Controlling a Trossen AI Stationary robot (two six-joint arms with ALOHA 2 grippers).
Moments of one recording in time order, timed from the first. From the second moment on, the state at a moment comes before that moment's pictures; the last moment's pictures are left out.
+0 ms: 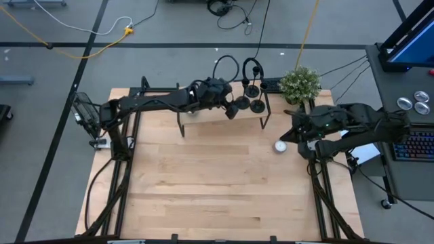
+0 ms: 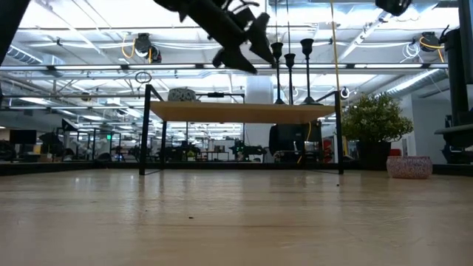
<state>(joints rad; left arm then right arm) 0.29 1.80 1.56 -0.21 -0.21 -0.18 0.07 0.84 1.18 -1.02 -0.01 0.36</state>
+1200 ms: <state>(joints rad) 0.08 1.15 1.19 -0.44 -0.27 -0.24 -0.15 0.95 0.79 -1.27 0.08 0.61</state>
